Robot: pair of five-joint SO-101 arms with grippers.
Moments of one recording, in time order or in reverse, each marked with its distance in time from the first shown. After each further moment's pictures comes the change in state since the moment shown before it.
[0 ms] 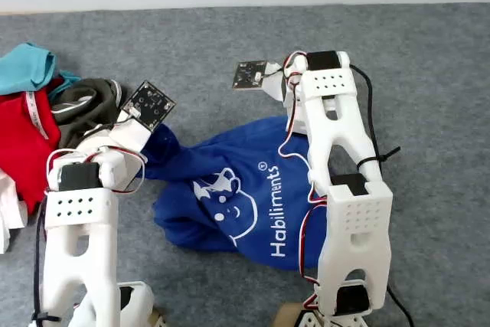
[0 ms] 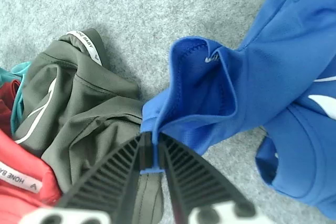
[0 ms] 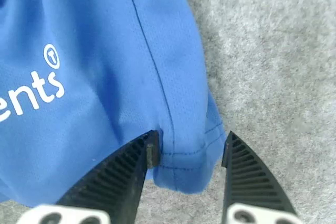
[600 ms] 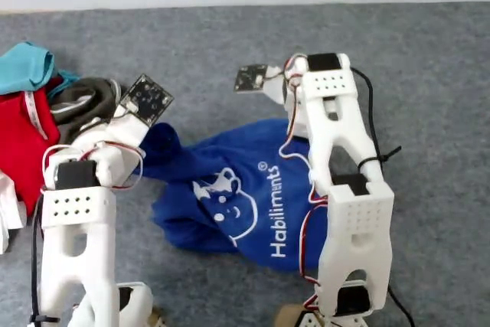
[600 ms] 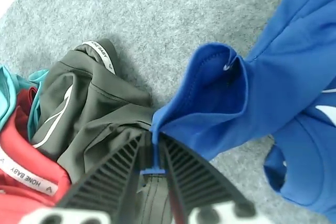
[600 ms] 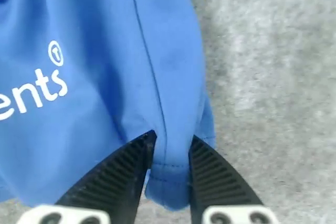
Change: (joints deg) left arm 0.0 0.0 -1.6 0.0 0.0; right arm 0.4 0.0 1.0 0.0 0.0
